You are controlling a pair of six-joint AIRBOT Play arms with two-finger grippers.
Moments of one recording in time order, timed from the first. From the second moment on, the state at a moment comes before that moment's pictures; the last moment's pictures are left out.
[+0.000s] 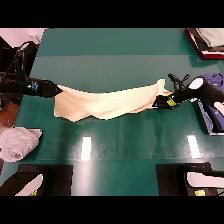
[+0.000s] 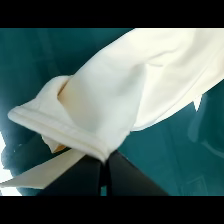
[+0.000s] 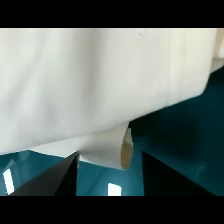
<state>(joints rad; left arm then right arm) -0.06 -0.97 1.14 1.10 -1.20 -1.36 -0.03 -1.44 1.02 -1.07 1.07 1.39</state>
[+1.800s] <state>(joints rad) -0.06 -0.80 2.06 1.20 -1.15 -1.43 -0.53 -0.90 2.08 -1.06 1.42 1.56</state>
